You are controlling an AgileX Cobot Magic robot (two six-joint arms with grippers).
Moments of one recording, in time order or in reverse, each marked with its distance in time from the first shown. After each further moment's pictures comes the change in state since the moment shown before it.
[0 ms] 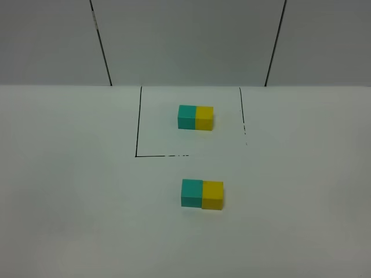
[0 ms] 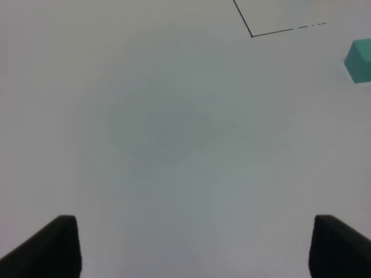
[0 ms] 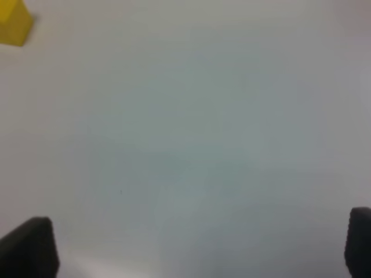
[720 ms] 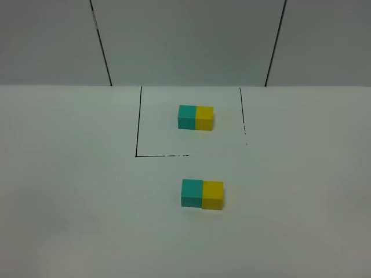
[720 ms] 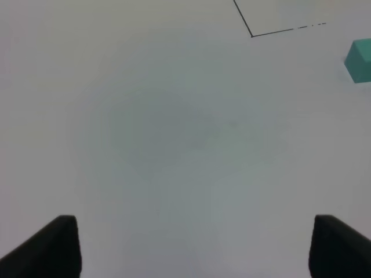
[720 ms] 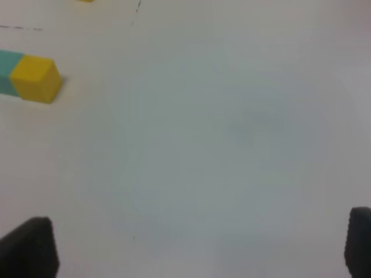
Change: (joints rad) left arm 0.000 0.000 0.000 0.000 0.000 0.000; right arm 0.011 -0.171 0.023 0.026 -0.039 0.000
